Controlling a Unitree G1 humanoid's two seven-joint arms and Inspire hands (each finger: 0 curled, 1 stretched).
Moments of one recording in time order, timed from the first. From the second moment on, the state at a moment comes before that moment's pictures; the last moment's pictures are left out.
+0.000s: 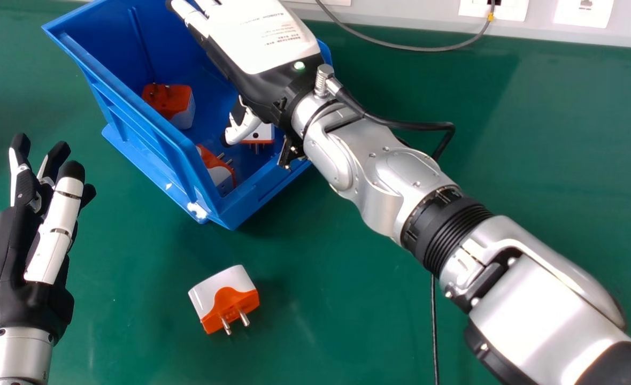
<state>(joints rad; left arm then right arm) 0.24 0.18 0.36 -0.17 -0.30 -0.06 -0.20 -1.11 0.06 0.61 1.01 -0.82 -0.05 -0.24</state>
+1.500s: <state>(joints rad) 0.25 0.17 0.37 -0.14 -0.27 -0.10 -0.16 0.31 -0.49 0.31 -0.39 -0.79 -0.39 -0.15</state>
